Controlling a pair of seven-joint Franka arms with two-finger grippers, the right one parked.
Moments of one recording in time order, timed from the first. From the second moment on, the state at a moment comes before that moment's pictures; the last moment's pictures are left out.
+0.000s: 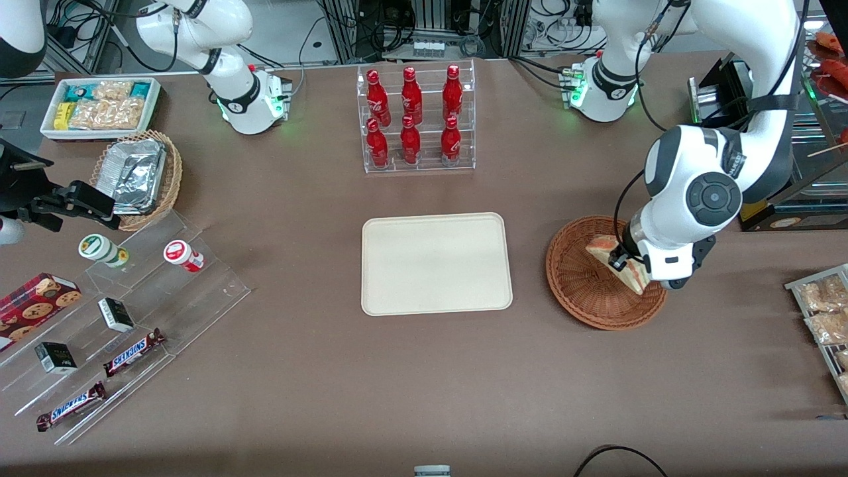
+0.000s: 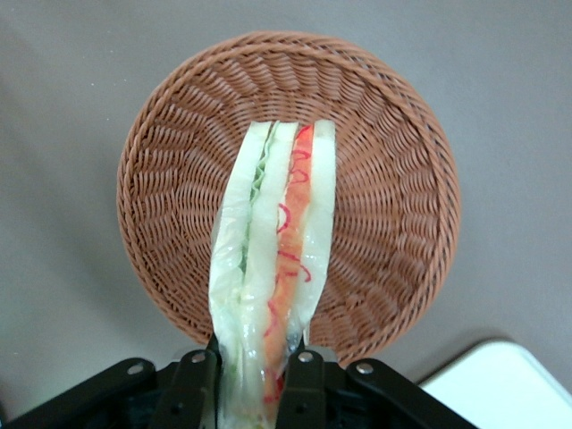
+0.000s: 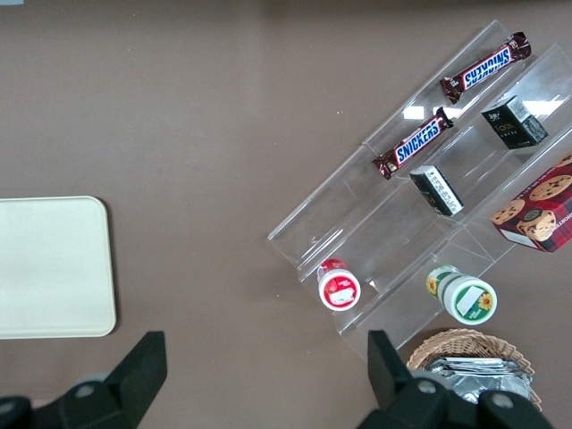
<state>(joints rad) -0.23 0.20 0.00 -1.93 0.02 1.97 -1.03</state>
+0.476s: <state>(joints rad) -0.35 0.26 -0.07 -1.87 0.00 1.92 -0.88</state>
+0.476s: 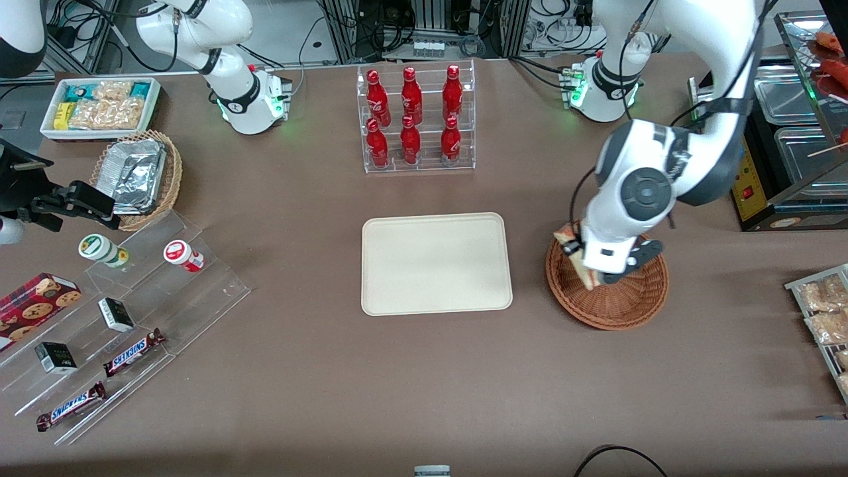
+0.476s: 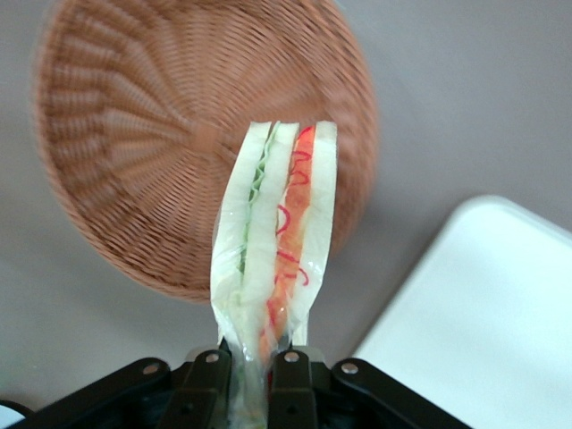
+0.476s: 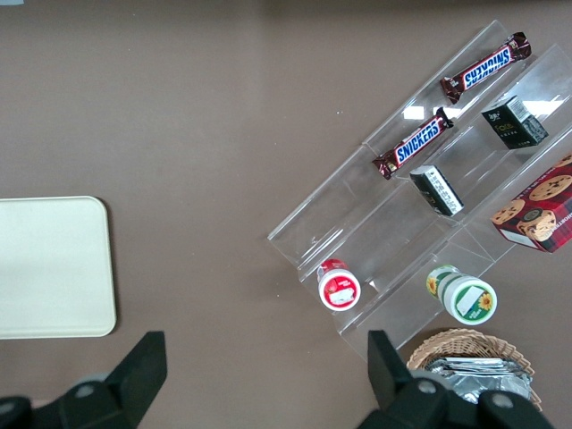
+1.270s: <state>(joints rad) -0.55 0.59 -0.15 -1.51 -0.07 1.92 -0.87</state>
